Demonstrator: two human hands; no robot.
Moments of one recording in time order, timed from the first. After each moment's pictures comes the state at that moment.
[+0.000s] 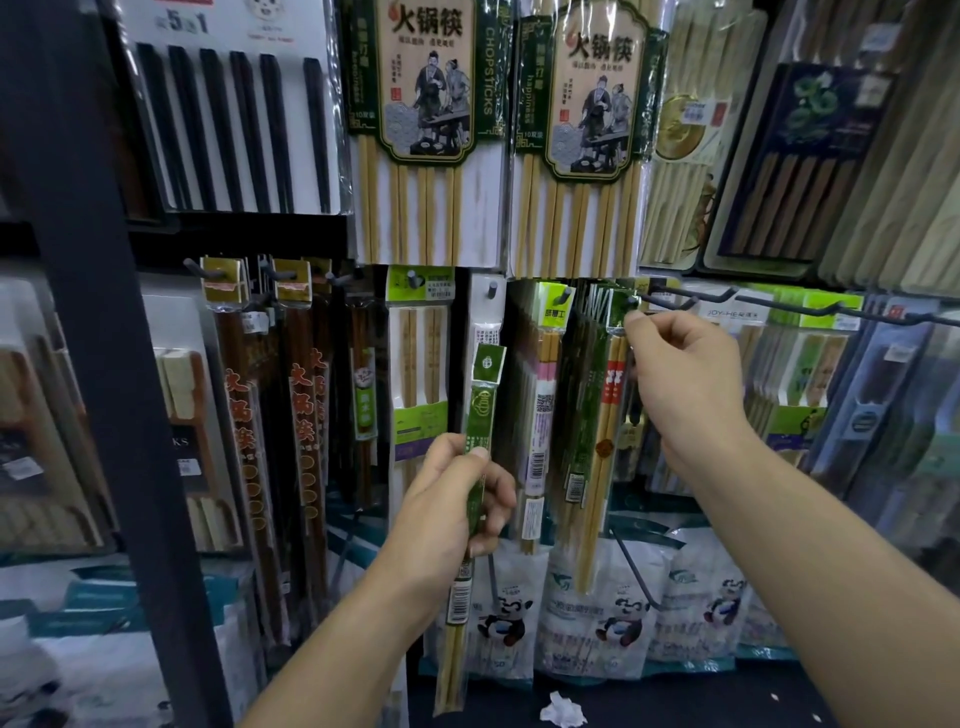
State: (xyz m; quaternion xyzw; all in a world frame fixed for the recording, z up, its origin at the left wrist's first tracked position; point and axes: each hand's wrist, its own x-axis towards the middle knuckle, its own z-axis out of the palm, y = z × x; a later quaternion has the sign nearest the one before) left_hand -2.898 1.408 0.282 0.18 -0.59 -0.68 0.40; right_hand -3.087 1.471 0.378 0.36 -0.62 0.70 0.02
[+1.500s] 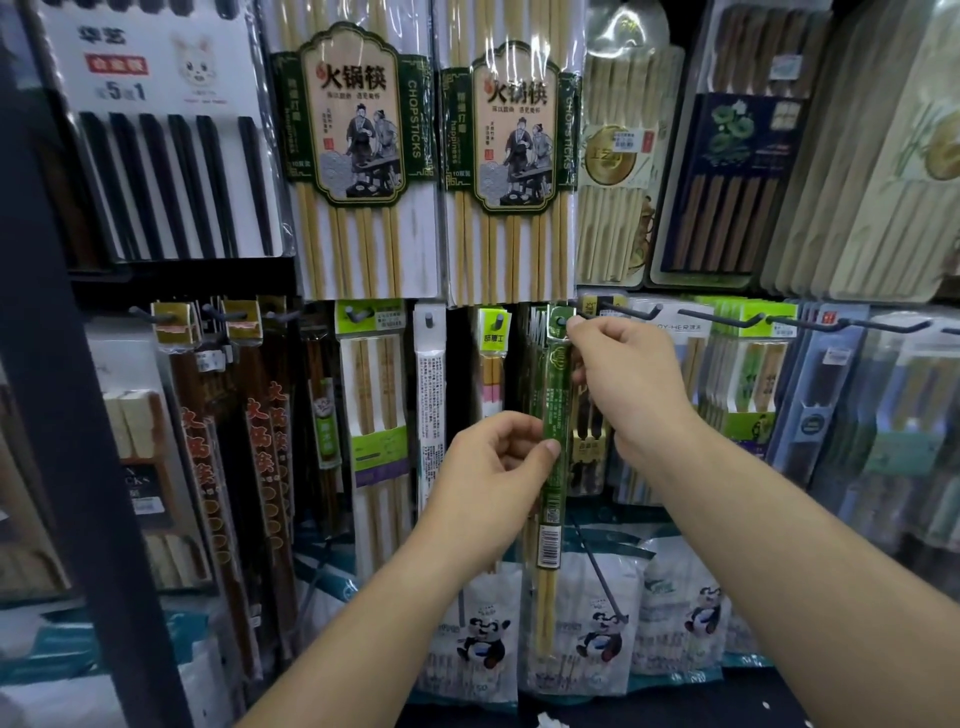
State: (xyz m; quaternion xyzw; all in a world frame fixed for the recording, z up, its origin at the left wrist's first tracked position) left_hand -2.969 1.426 0.316 0.17 -0.73 -0.50 0.43; right_hand -3.092 1.485 0.401 0.38 -0.63 0.68 -0.04
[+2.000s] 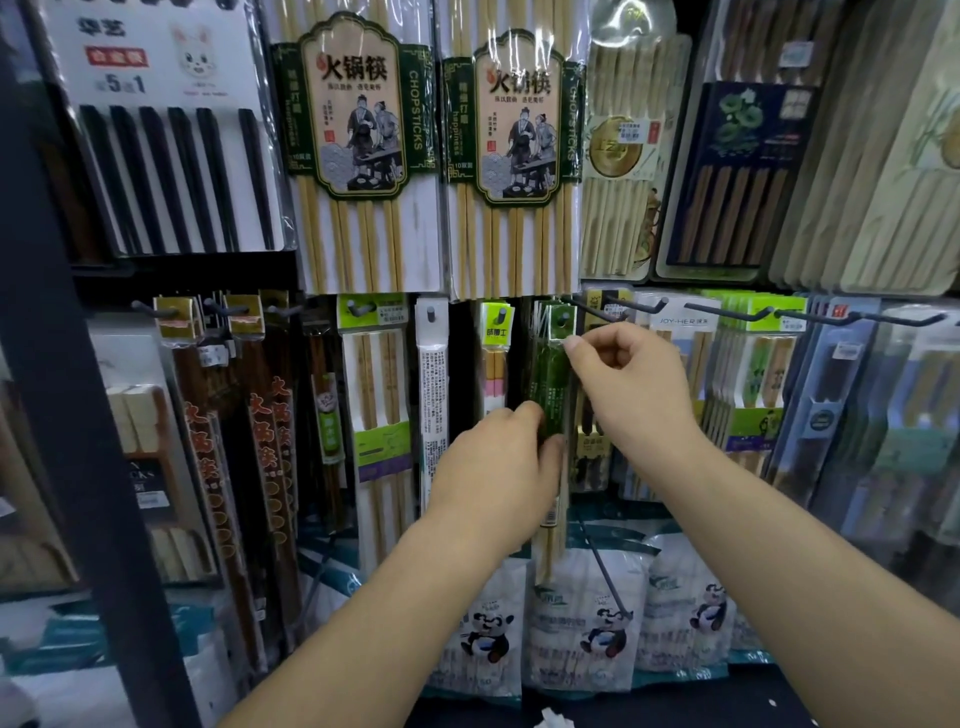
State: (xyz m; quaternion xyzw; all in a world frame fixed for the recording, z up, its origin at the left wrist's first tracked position) left_hand -2.976 1.429 0.331 0.27 -0.89 -0.07 0.37; right_hand -3.109 1.484 0.376 0.44 -0.64 0.63 0.06
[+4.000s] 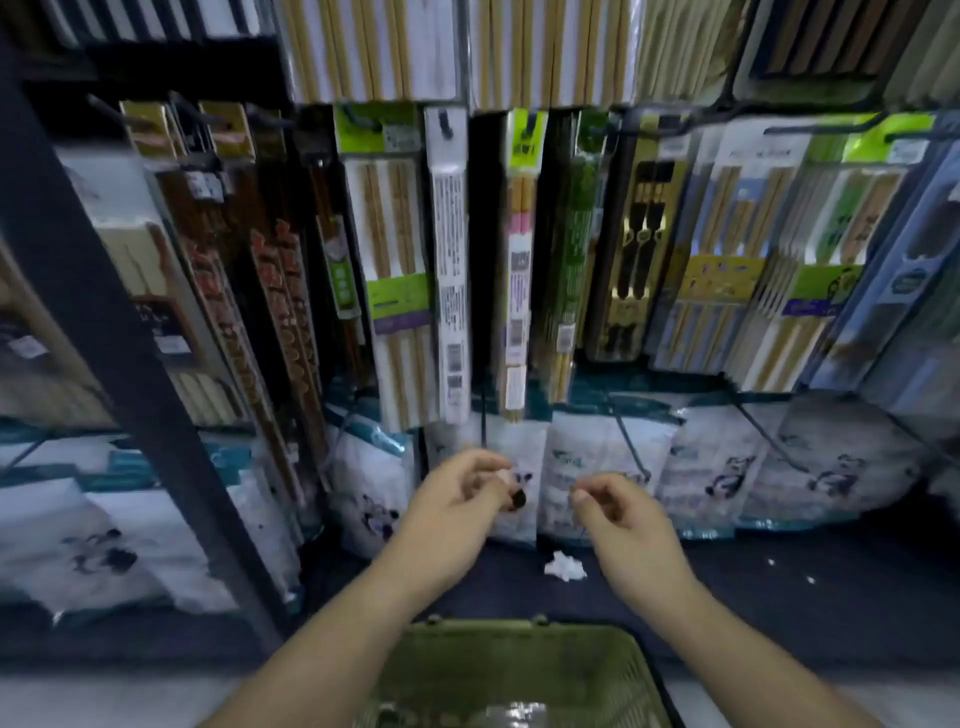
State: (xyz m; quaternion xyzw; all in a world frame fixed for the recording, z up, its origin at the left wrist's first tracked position) left_hand -2.907 1.450 0.180 0.35 -0.72 -0.53 0.28; right_hand -3.083 1.554 0.140 0.44 -0.72 0.50 -0.21
